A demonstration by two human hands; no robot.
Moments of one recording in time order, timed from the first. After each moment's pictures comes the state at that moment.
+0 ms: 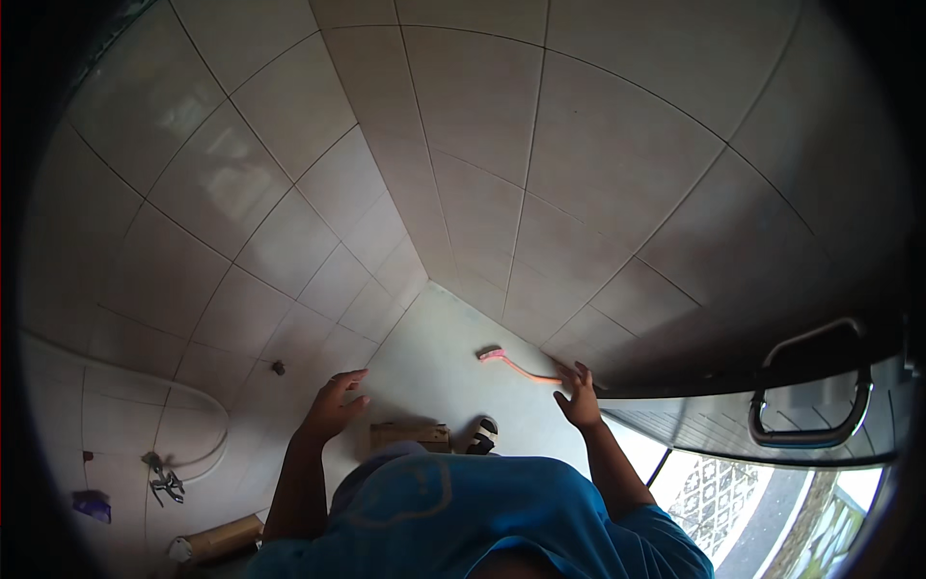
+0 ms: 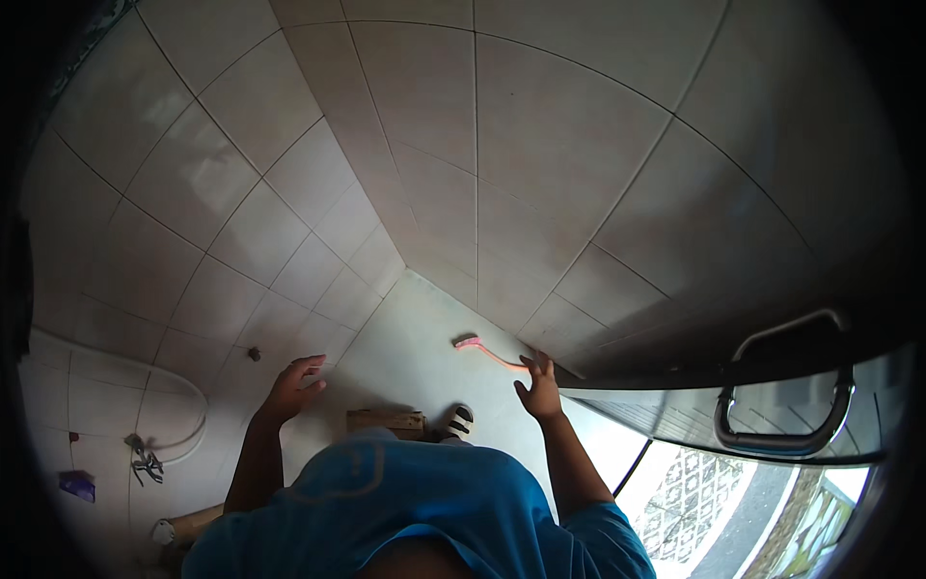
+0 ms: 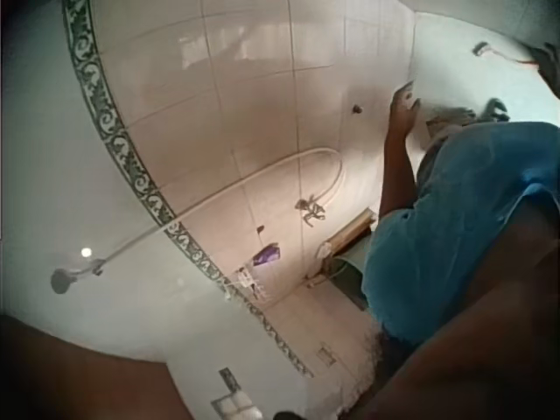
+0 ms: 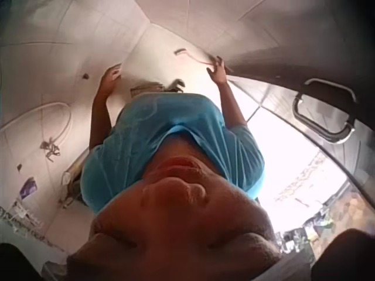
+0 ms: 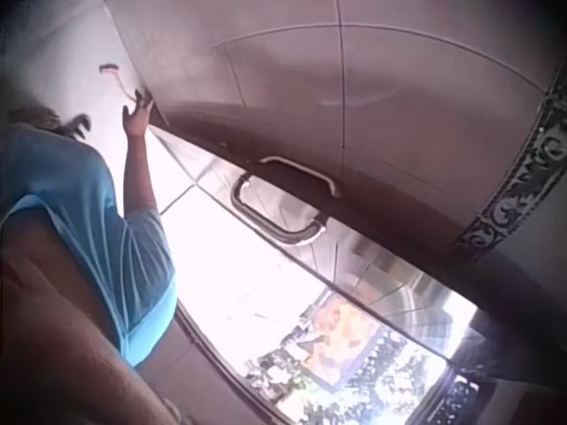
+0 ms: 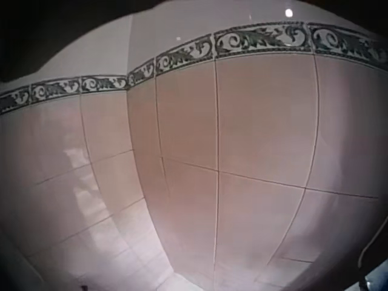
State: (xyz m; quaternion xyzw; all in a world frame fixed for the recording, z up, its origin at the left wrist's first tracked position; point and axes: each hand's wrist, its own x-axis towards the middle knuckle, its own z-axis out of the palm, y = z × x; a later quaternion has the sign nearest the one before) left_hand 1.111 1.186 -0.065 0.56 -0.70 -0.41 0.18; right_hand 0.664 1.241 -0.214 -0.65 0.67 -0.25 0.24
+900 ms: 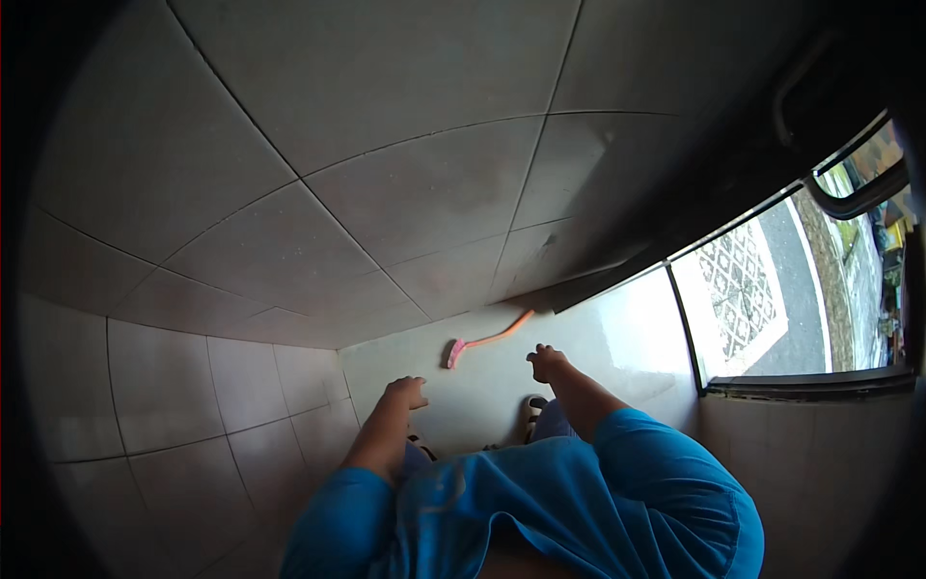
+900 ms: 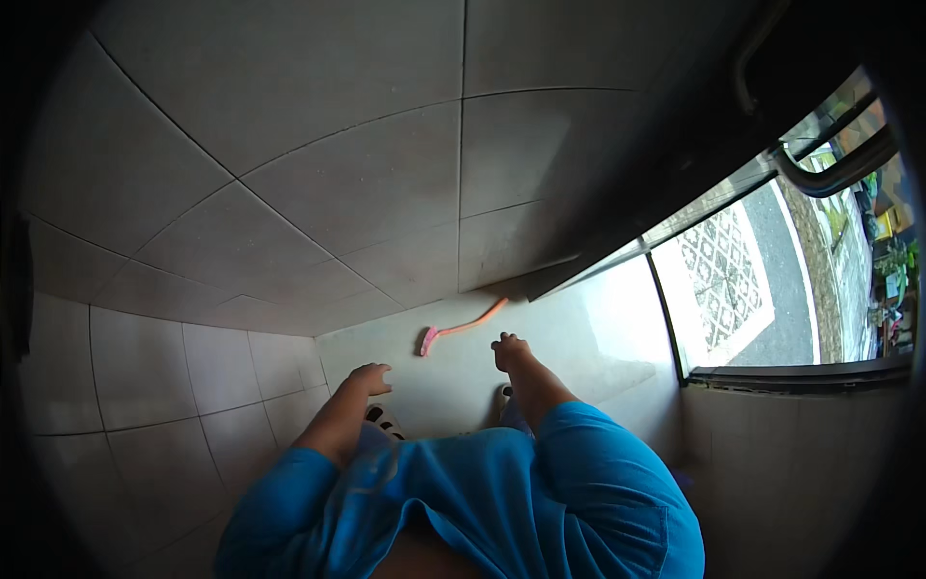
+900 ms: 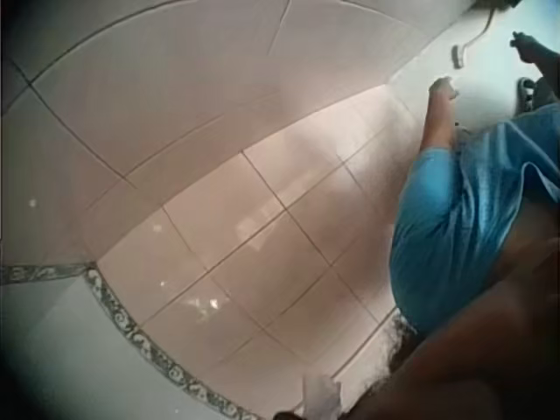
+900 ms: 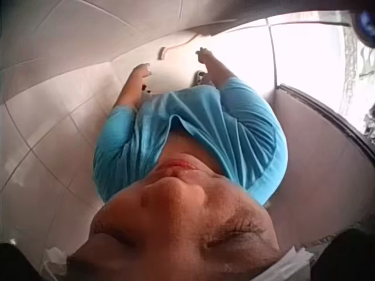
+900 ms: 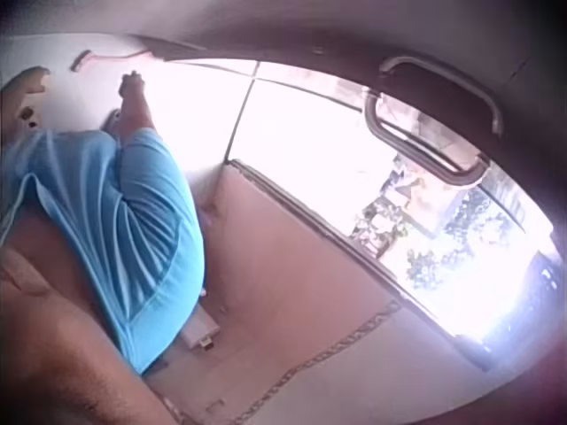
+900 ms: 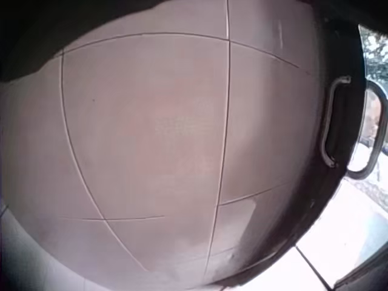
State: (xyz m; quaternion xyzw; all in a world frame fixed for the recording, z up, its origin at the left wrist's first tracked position) left_hand 0.948 0.951 -0.477 0.20 -0.85 -0.26 -0.41; right_hand 0.719 1.207 -0.468 -0.38 0.81 0.17 0.41
